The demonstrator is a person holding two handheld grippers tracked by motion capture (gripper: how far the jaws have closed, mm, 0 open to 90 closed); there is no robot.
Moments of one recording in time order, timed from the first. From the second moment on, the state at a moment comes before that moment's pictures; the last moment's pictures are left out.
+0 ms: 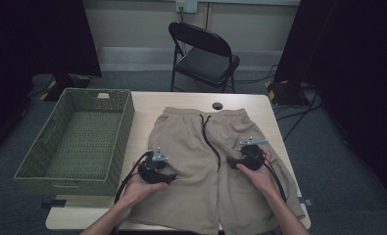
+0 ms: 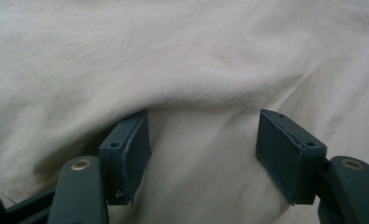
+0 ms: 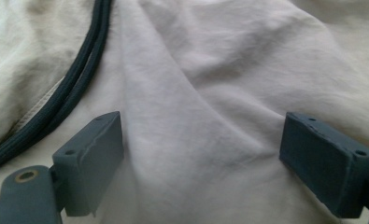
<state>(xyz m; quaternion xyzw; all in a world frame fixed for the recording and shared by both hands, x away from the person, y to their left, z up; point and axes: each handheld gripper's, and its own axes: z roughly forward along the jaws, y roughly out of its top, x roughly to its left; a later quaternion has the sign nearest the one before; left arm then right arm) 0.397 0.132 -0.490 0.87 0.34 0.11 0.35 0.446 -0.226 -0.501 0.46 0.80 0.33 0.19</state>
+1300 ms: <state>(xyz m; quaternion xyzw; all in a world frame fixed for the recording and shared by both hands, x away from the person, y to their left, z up) 0.397 0.154 -0.472 0.86 0.34 0.07 0.37 0.399 -0.213 -0.453 0.43 0.80 0.38 0.18</state>
